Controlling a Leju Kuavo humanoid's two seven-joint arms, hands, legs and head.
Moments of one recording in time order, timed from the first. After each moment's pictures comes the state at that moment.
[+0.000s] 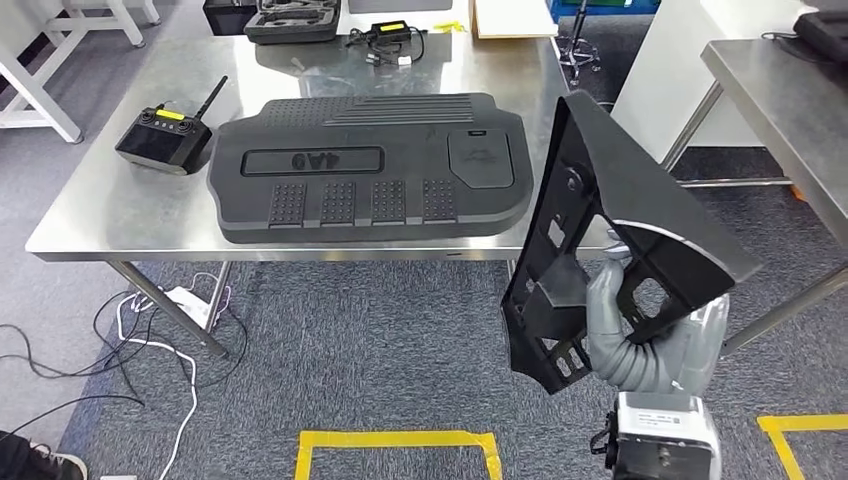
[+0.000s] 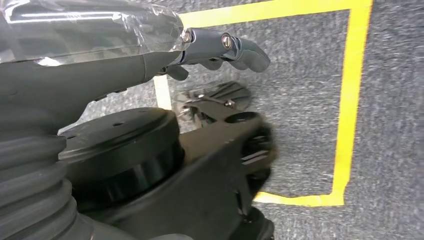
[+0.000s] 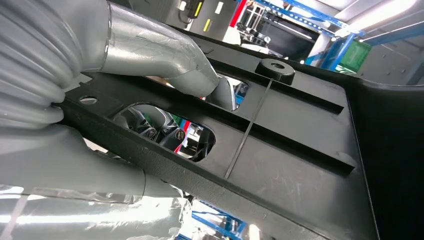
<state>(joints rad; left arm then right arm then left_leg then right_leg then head) -0.14 -0.02 -1.18 -0.35 1.01 0.25 -0.46 0.09 -0.26 0.28 -2.34 0.87 -0.69 0.02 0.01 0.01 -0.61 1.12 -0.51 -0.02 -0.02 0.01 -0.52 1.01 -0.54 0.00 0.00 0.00</state>
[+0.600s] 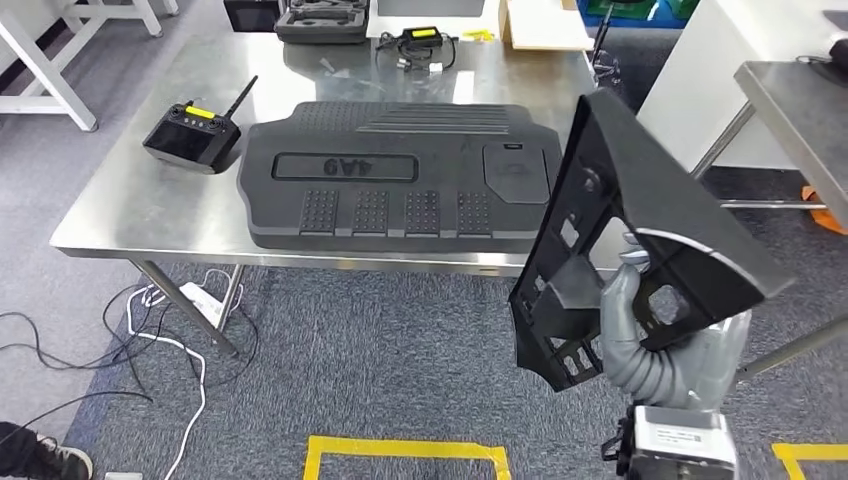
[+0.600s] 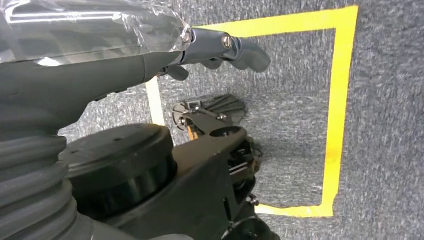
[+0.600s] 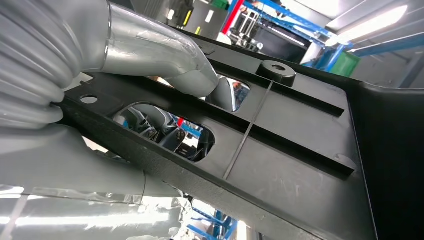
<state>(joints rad) -0.14 -0.01 -1.18 -0.36 1.00 0.25 -0.45 0.06 -0.29 0.29 -2.34 0.86 -0.69 0.02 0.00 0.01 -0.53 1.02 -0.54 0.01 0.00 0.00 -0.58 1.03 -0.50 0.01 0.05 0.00</state>
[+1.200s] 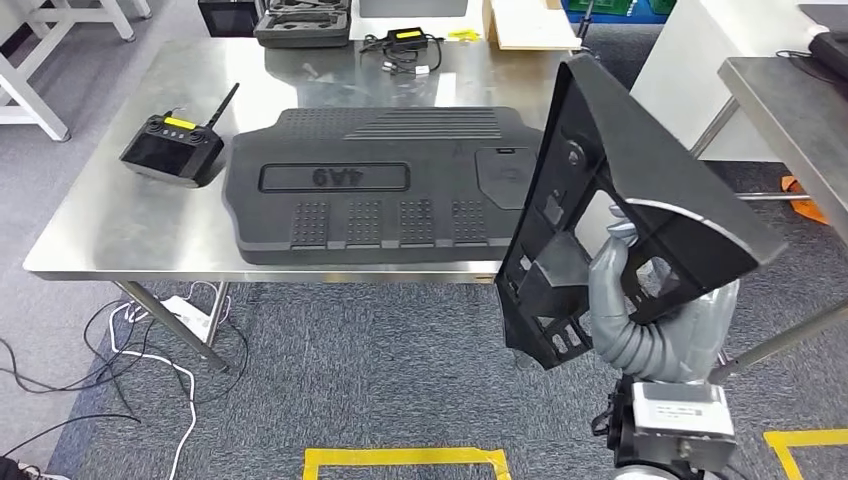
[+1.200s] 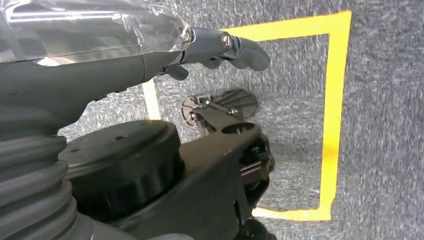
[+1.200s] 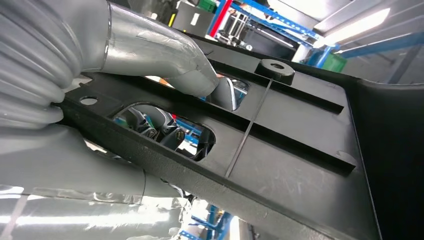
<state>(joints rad) -0.14 -0.01 -1.18 -0.36 1.00 0.25 -0.44 -0.03 -0.32 0.31 -2.34 0.82 -0.69 0.05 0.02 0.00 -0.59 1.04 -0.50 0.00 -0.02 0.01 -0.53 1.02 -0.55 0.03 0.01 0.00</state>
